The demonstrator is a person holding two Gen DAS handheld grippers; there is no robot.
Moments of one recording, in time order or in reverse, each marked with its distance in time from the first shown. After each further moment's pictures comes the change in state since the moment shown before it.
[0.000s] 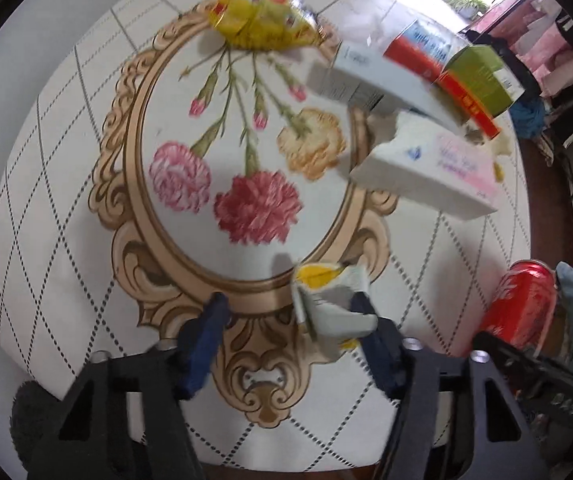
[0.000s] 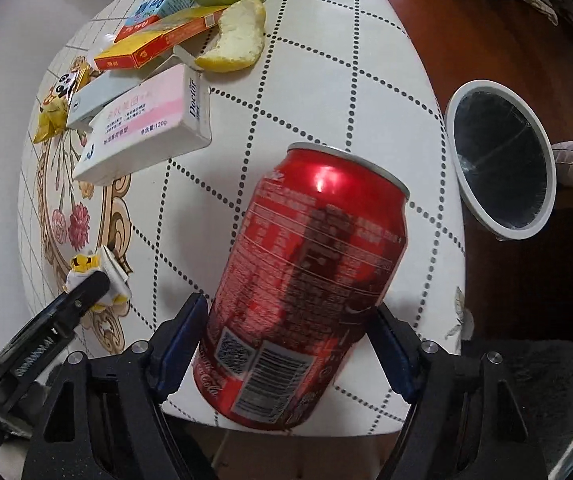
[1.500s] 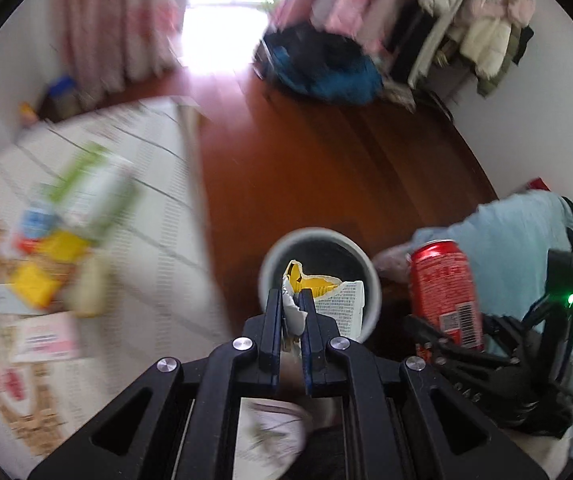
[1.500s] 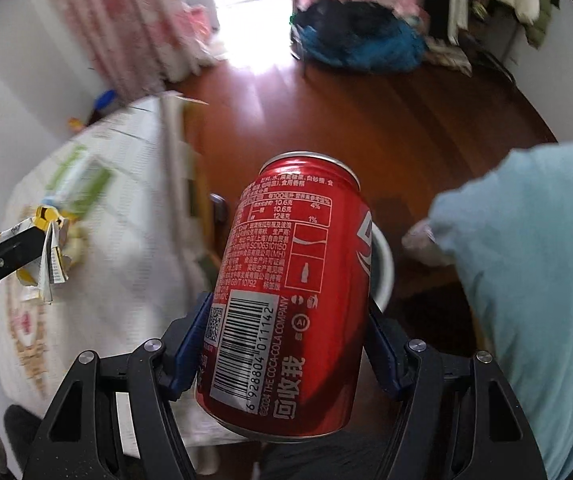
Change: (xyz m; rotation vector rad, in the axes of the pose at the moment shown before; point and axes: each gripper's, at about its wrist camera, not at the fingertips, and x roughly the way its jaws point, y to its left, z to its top) left arm -0.023 -0.349 0.034 0.474 -0.096 -0.272; right arm -0.152 -0.254 0.032 0.082 -0.370 -0.145
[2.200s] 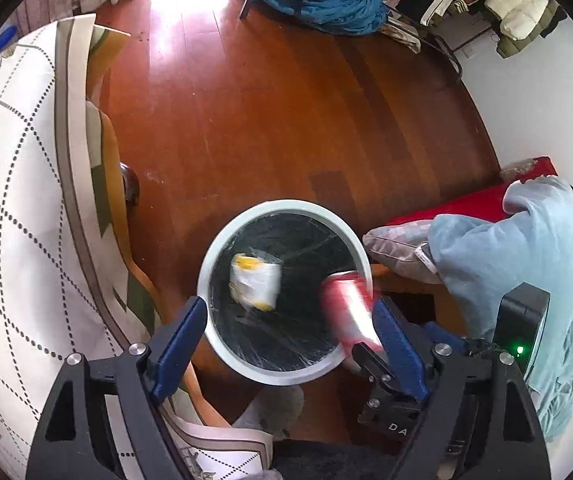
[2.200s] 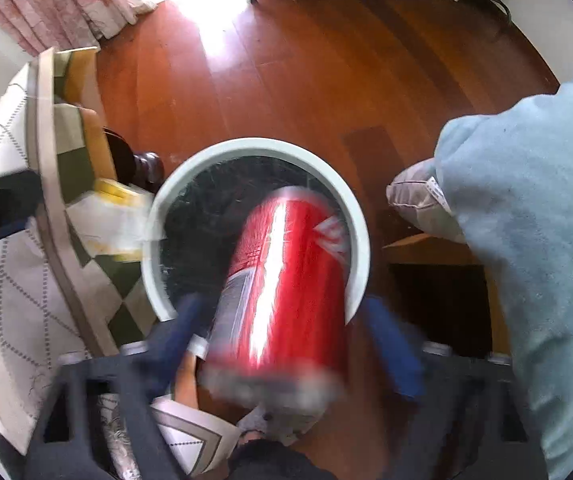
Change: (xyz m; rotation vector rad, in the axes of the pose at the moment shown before) left arm 0.133 -0.030 0.043 -0.024 0.240 -0.054; right arm 0.157 -0.075 0.019 0.092 0.222 -0.057
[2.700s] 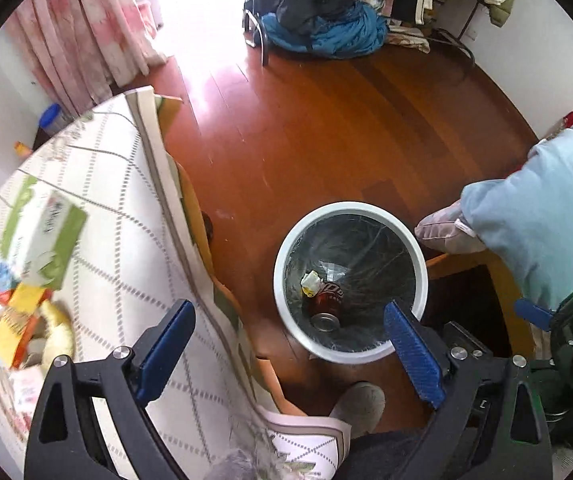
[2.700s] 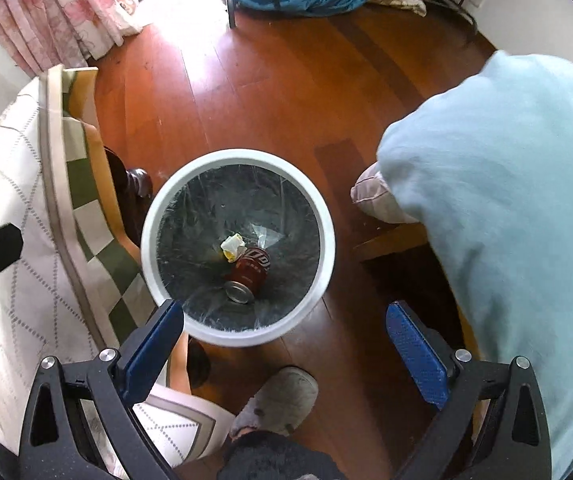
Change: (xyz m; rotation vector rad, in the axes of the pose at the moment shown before) left arm -0.063 -0.024 -0.066 0.171 -0.164 0.295; right arm -0.061 0.007 -0.039 0.041 -0.099 -0.072
